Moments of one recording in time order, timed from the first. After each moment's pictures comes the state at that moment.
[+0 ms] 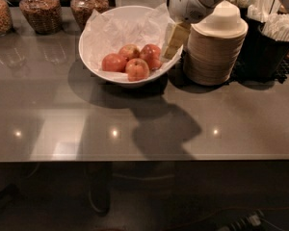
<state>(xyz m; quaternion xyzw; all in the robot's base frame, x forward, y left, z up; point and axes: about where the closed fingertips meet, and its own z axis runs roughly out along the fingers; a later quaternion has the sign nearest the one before) 0.663 -0.055 0.985 -0.70 0.59 -0.01 0.39</state>
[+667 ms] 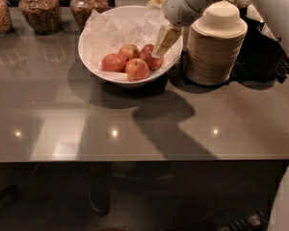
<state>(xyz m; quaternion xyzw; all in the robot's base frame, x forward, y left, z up) 0.694 -0.043 0.959 -0.73 0.57 0.00 0.38</state>
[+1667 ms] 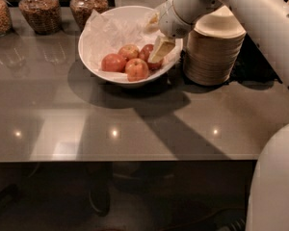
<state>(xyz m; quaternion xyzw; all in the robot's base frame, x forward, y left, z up) 0.707 -0.038 0.911 -0.75 0.57 0.01 0.33</state>
